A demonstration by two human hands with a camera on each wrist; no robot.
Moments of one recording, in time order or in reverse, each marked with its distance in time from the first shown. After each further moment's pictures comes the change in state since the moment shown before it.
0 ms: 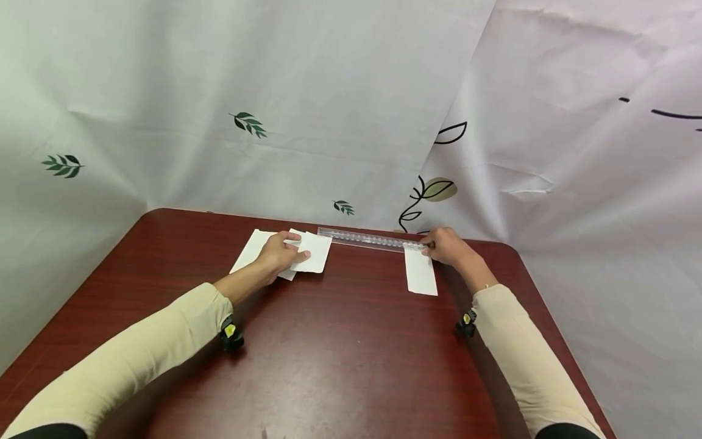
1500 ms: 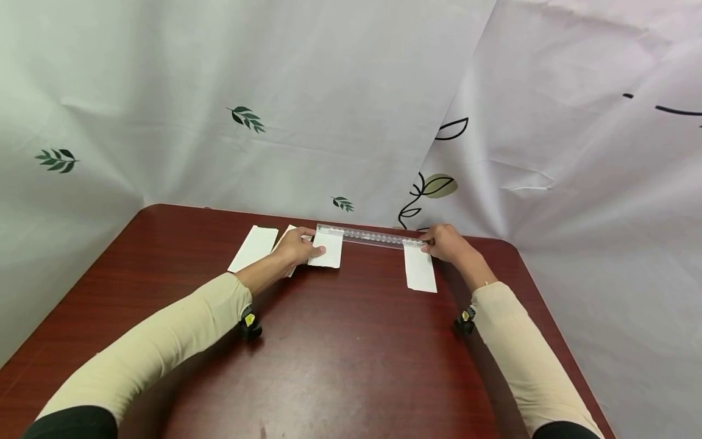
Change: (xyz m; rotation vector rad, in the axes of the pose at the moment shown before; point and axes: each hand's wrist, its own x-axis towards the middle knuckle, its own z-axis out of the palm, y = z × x) left_hand 0.018 0.016 0.030 -0.044 -0.052 0.007; right_hand 0.001 -0.003 0.000 0.012 -0.010 0.038
